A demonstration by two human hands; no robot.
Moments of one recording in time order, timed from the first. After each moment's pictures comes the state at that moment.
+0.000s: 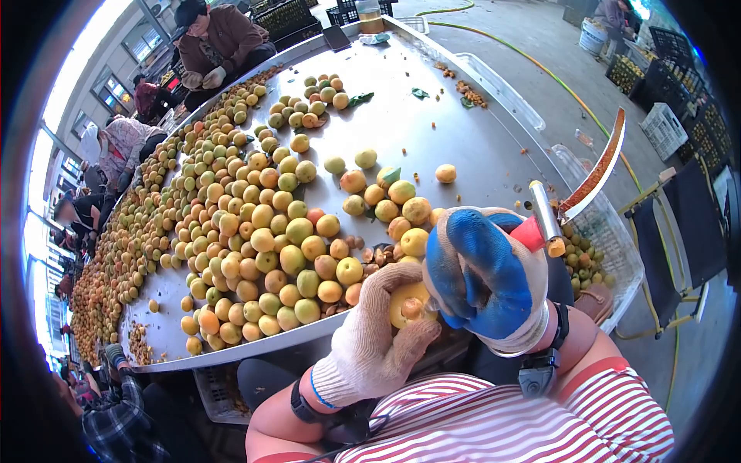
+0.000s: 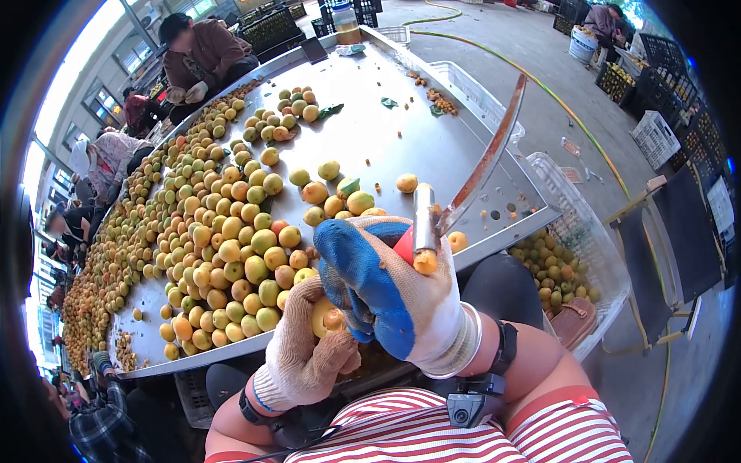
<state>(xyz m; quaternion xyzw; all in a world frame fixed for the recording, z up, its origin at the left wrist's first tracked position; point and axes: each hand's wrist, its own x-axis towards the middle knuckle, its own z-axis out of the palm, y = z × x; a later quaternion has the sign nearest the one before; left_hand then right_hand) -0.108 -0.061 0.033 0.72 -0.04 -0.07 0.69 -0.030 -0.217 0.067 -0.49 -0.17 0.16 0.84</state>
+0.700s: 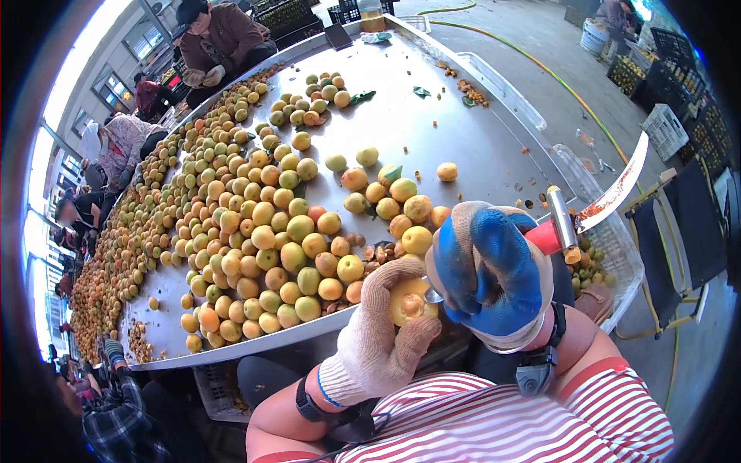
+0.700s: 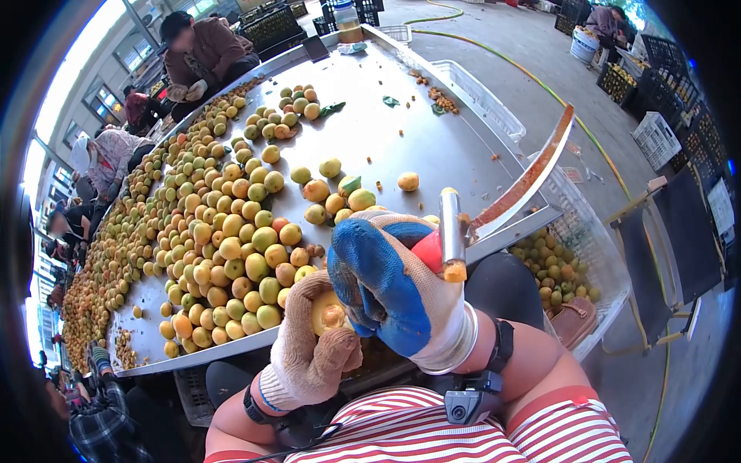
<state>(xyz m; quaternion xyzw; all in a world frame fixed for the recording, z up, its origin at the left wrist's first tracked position) -0.111 -0.061 0.024 0.73 -0.04 -0.05 0.68 -0.025 -0.220 0.055 -0.44 -0.26 0.13 0.85</state>
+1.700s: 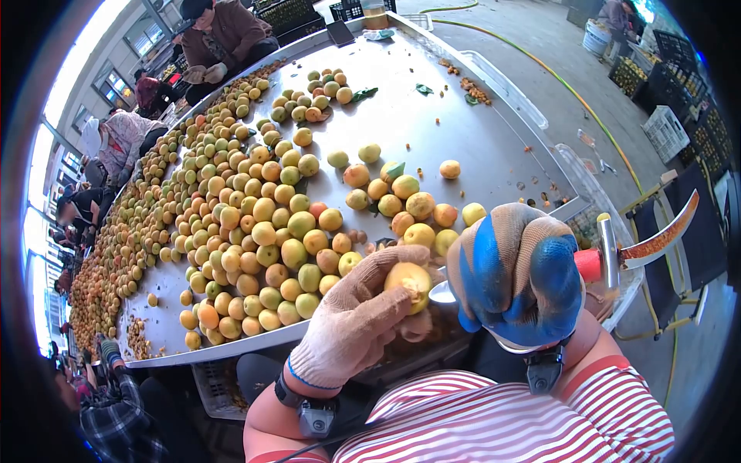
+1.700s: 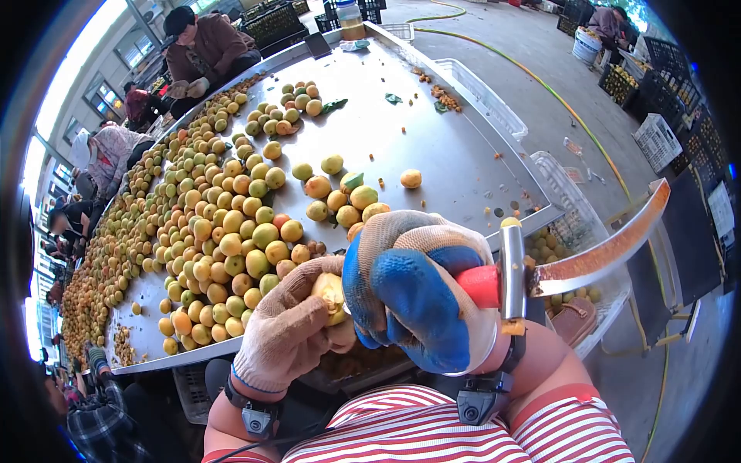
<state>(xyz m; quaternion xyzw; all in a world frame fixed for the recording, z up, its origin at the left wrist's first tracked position) -0.090 -0.037 0.032 0.39 0.02 -0.20 0.90 -0.024 -0.246 0.068 -0.48 -0.31 0.16 0.81</state>
